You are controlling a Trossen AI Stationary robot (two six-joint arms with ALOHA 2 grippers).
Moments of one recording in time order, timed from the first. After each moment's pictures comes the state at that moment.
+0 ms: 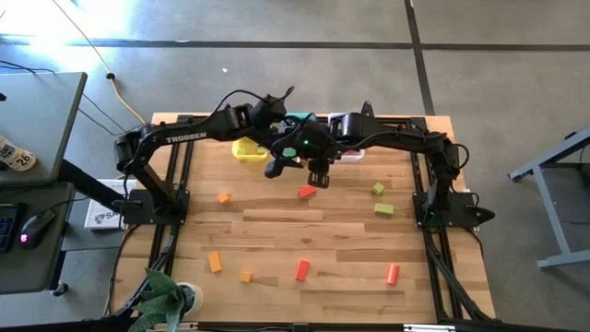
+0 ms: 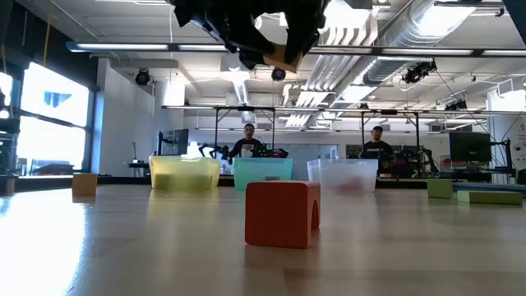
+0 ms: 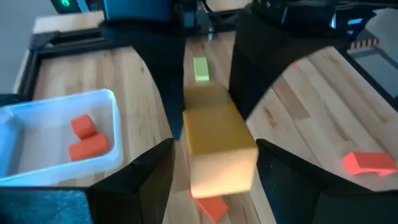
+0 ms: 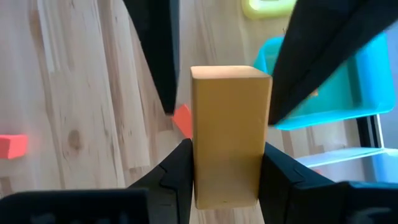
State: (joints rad) left arm 0.45 1.65 1.41 -0.47 0.51 0.39; right arm -0.14 1.92 2.00 -1.26 0.07 -0.03
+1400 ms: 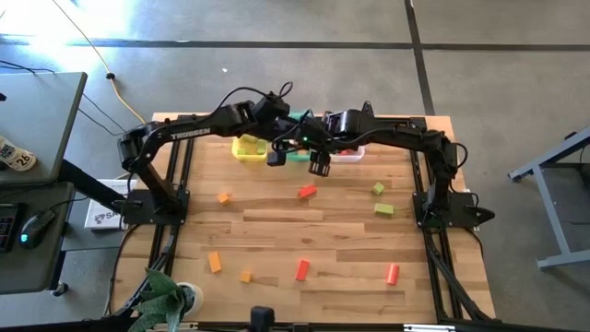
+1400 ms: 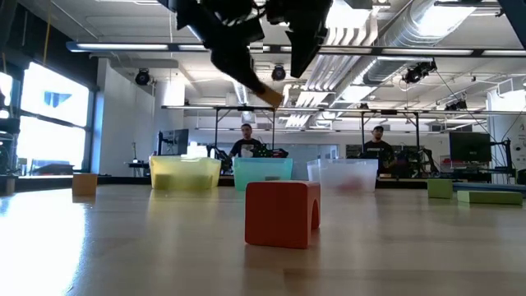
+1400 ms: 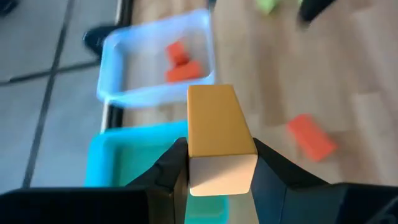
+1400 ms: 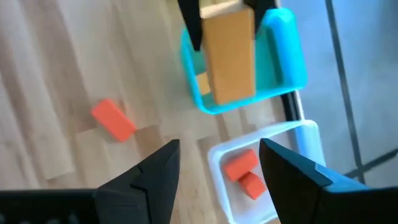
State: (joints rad) left arm 0.54 1.68 1.42 -0.55 0.12 0.53; right arm -0.18 1.90 2.00 -1.30 0.33 -0.03
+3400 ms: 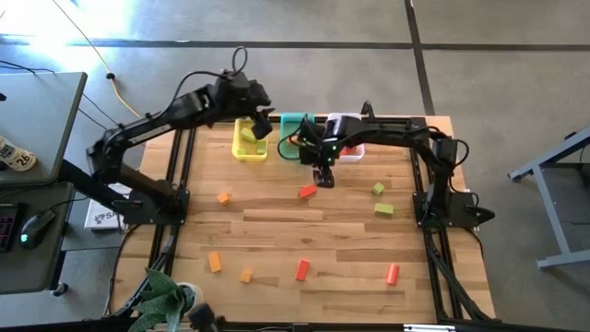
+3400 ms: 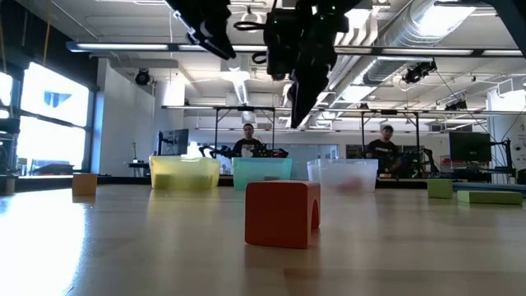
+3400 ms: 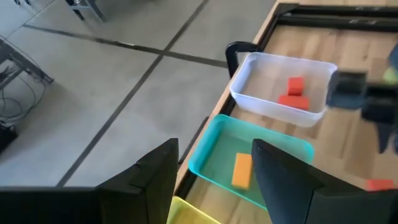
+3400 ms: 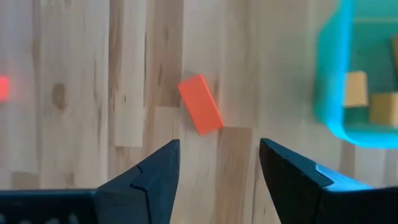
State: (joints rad) left arm 0.62 1.41 1.42 -0.58 -0.18 0.23; right arm -0.29 1.91 1.64 -1.02 -0.21 -0.31
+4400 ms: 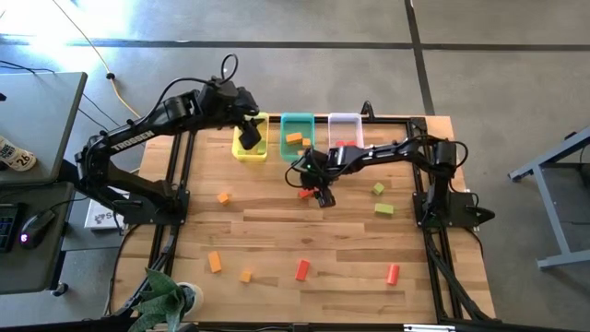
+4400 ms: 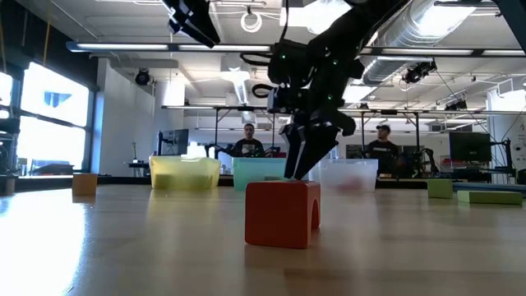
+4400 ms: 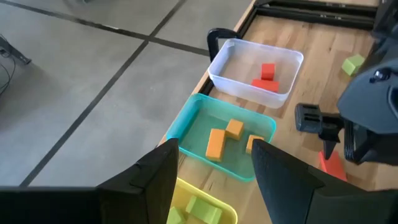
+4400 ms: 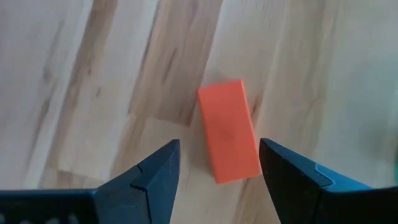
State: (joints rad) left arm 0.56 1.30 1.42 -0.76 -0.18 0.12; right arm -0.21 1.91 1.24 -0.49 -0.17 -0.45
